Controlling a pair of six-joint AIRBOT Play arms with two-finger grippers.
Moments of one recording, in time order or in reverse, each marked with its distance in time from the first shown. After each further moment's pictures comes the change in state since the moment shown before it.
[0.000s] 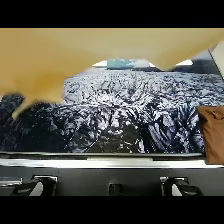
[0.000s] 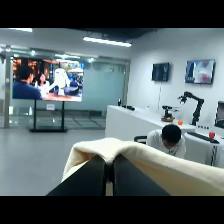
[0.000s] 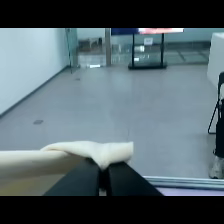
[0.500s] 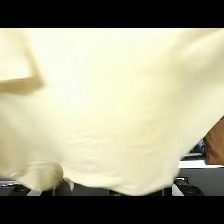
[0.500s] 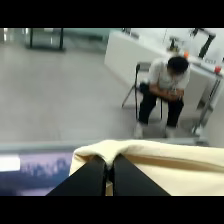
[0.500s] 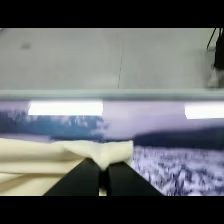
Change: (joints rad) left arm -0.002 -0.171 -0.077 0.041 -0.250 -0.041; right arm 0.000 -0.146 -0.023 -0.066 0.299 0.032
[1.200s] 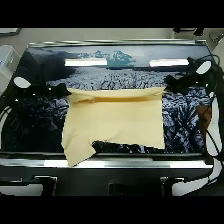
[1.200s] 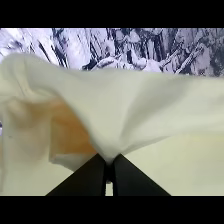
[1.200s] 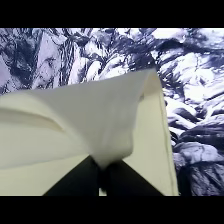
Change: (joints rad) left arm -0.152 -0.650 -0.551 -0.114 0.121 0.066; right arm 0.003 -0.754 -0.253 0.101 -0.046 0.201
